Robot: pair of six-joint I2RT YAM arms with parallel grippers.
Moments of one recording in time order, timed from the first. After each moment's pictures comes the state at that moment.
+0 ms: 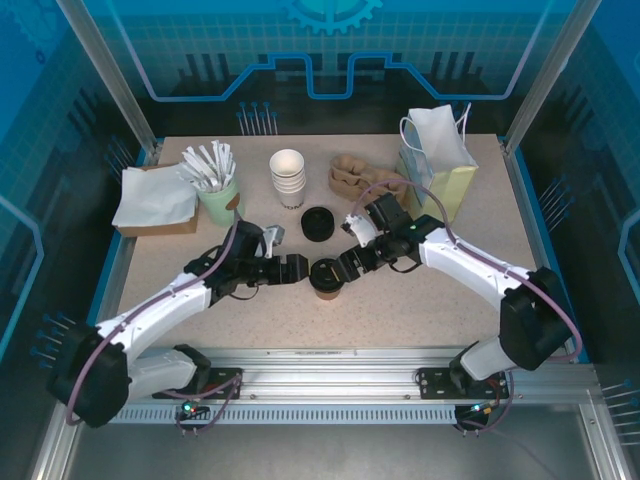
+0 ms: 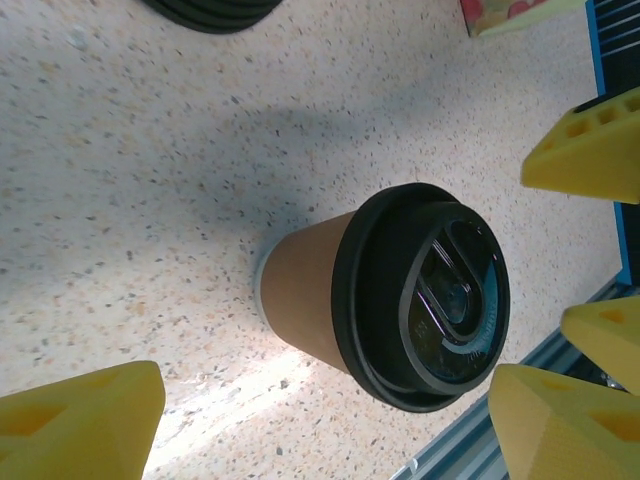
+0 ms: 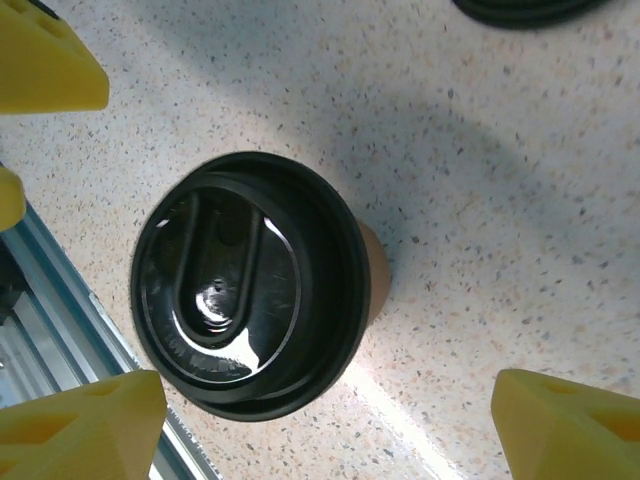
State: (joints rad) left arm -0.49 1.17 0.66 -0.30 0.39 -0.63; right arm 0.58 1.49 1.06 -0.66 -0.42 0.09
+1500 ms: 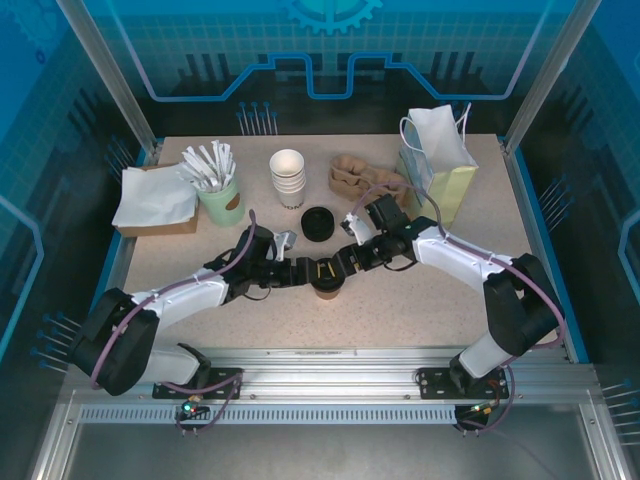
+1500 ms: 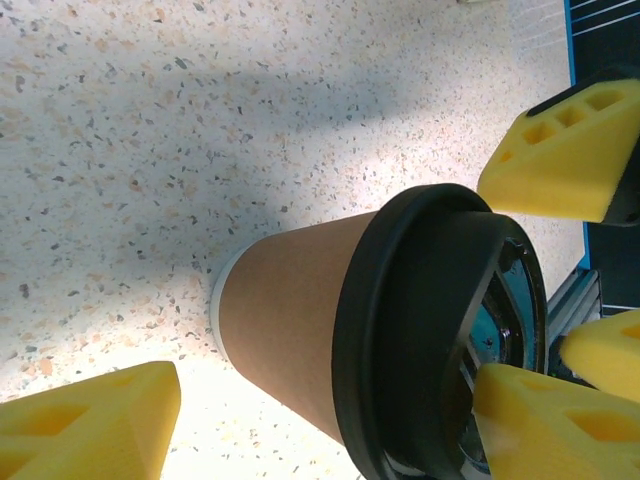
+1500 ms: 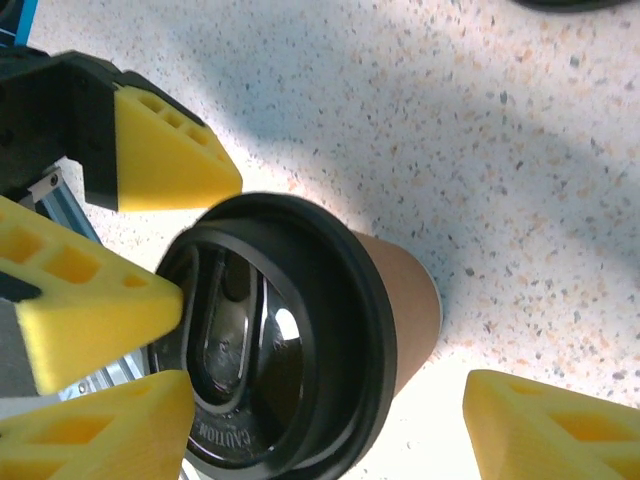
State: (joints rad) left arm -0.50 1.34 0.60 -0.03 0.48 -0.70; right arm 0.55 1.57 1.03 -0.51 -0.57 0.19
